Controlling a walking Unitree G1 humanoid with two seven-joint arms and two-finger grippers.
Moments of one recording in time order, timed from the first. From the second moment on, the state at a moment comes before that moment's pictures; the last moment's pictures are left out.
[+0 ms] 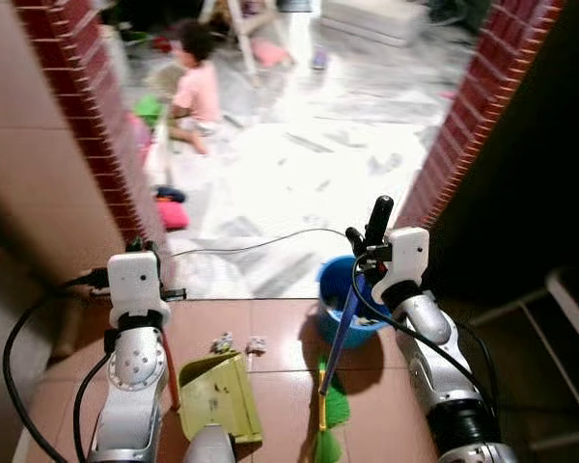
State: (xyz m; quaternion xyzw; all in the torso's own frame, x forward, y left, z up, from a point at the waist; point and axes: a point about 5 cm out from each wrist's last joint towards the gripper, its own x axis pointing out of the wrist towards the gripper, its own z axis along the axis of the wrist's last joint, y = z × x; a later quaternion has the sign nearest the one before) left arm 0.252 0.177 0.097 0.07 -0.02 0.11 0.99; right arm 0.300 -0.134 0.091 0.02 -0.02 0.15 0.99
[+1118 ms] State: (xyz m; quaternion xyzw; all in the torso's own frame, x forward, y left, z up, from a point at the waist) left arm 0.269 0.195 0.099 0.03 0.01 0.11 0.99; right arm 0.308 -0.159 0.095 -0.02 -0.04 0.03 1.00
